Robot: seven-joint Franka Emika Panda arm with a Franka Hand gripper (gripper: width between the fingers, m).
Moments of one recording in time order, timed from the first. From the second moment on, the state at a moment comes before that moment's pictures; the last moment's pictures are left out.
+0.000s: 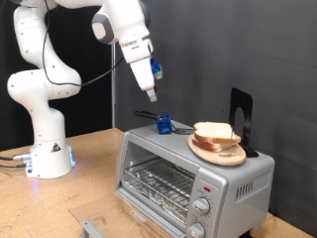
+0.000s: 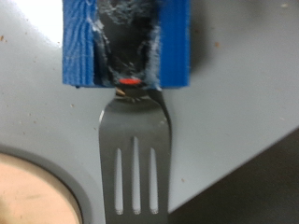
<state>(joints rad) 0.04 -0.54 0.27 -2.59 0.47 2.31 -0.11</state>
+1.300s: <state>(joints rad) 0.09 -0.33 0.32 -2.62 0.56 2.56 -0.19</state>
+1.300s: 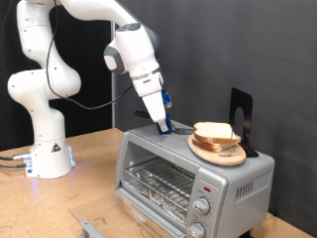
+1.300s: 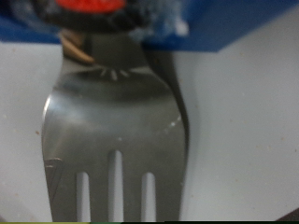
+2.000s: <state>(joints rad) 0.09 -0.32 0.32 -2.61 0.59 2.57 -0.19</state>
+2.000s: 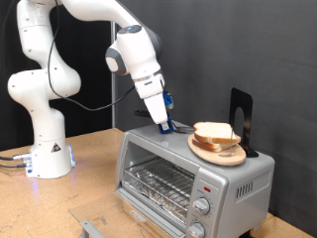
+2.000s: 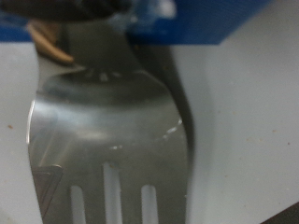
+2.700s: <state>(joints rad) 0.10 -0.39 0.31 -2.58 0.69 2.50 -0.22</state>
